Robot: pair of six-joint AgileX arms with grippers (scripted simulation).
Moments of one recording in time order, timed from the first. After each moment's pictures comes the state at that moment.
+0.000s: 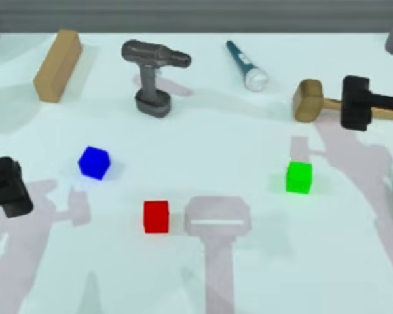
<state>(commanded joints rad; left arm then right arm) -0.12 0.61 0.42 -0.38 -0.04 -0.33 0.28 1.49 1.16 -0.77 0.00 0.38</state>
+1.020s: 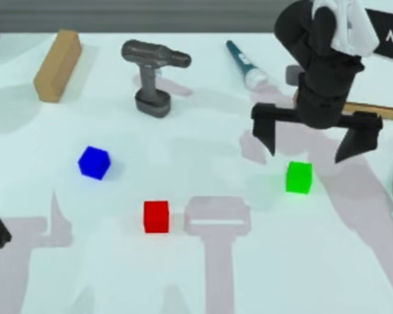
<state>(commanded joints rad) 0.02 0.00 0.00 0.00 0.00 0.00 0.41 2.19 1.74 -1.12 0.00 0.57</state>
